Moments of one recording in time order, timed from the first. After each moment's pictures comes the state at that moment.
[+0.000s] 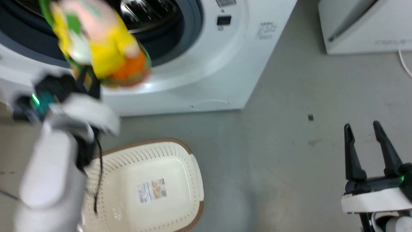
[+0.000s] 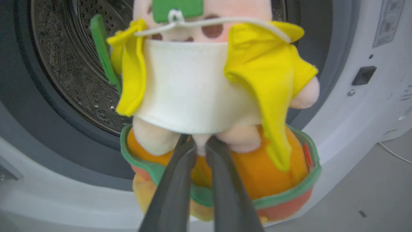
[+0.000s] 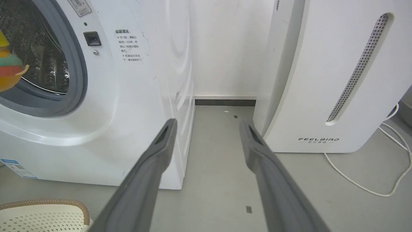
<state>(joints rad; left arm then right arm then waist) -0.55 0.27 -0.09 0.27 -0.23 -0.06 -0.09 -0.08 -0.05 -0.13 -0.02 0.08 0.13 -0.26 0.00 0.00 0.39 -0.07</state>
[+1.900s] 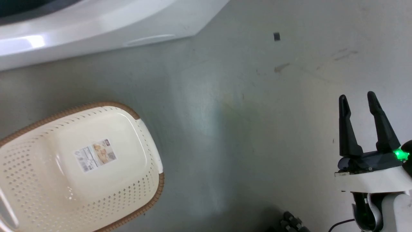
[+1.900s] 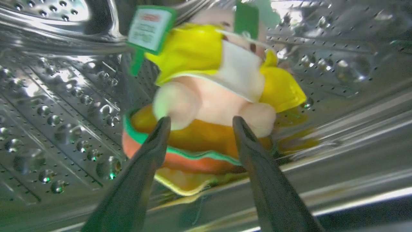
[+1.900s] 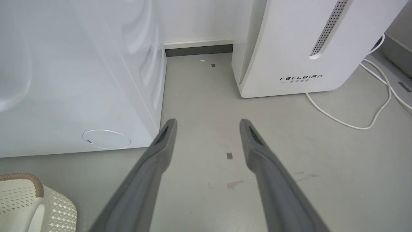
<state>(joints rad) -1.55 0.55 -0.45 1.01 -0.32 -0.13 0.24 -0.19 -0.05 -0.07 -0.04 0.21 0.13 -0.26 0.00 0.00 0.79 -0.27</state>
